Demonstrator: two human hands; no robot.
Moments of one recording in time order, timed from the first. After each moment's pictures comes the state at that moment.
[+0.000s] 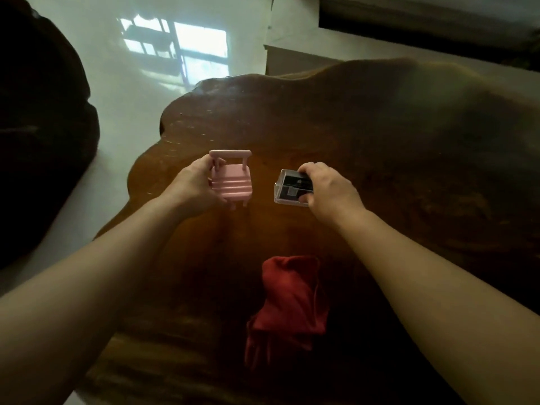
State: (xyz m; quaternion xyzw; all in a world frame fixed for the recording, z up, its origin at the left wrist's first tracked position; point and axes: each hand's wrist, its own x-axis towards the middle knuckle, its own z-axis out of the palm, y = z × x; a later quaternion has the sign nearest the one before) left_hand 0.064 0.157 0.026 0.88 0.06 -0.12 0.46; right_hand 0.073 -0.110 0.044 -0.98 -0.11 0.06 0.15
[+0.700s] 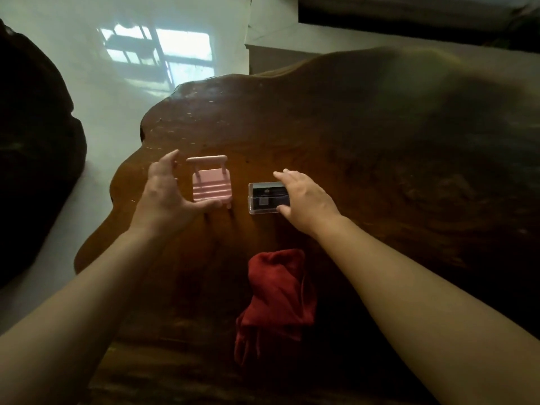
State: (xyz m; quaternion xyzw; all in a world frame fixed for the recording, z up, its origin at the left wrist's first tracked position) left_hand 0.027 0.147 0.036 0.94 0.08 0.03 0.34; right_hand 0.055 -0.113 0.022 -0.97 -0.13 0.09 0.16
